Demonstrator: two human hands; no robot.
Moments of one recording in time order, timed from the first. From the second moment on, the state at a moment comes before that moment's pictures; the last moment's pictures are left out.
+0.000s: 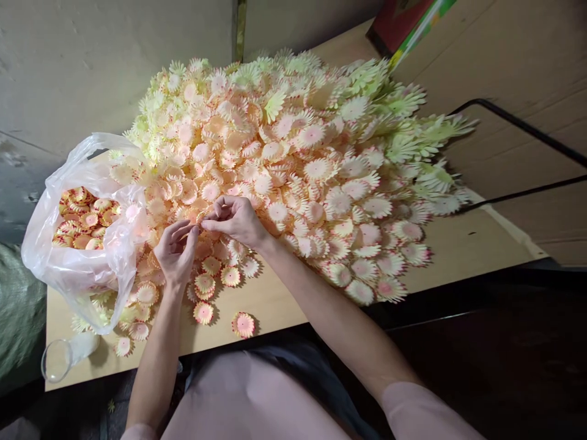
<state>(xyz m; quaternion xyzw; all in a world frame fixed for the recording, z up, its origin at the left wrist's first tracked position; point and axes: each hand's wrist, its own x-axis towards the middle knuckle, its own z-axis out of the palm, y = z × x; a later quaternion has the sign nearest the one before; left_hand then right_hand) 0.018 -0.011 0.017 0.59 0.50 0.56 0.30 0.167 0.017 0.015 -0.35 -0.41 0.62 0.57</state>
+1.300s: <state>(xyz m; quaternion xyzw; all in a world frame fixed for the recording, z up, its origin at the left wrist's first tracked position) 0.008 -0.011 0.013 0.66 0.50 0.53 0.21 0.167 0.015 0.011 -0.40 -0.49 0.54 0.55</state>
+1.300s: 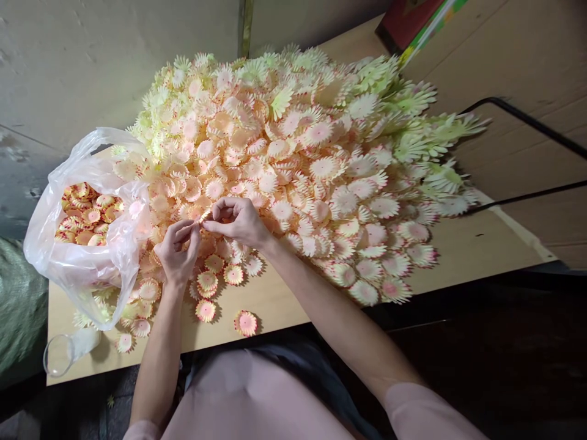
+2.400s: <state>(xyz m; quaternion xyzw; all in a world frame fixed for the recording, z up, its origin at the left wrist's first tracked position) 0.002 -0.009 0.006 0.72 0.47 0.46 0.22 0.165 0.016 0.004 -0.43 -0.51 0.47 0.57</state>
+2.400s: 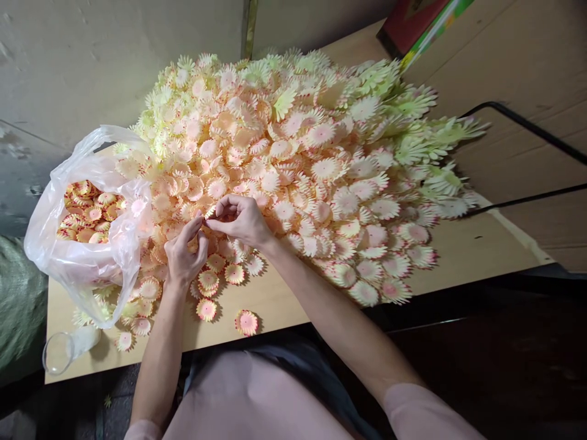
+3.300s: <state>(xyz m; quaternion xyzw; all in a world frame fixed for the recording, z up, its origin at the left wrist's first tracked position) 0.004 -0.009 0.008 0.72 0.45 0.49 0.18 0.165 0.014 0.009 -0.43 -0.50 0.48 0.59</state>
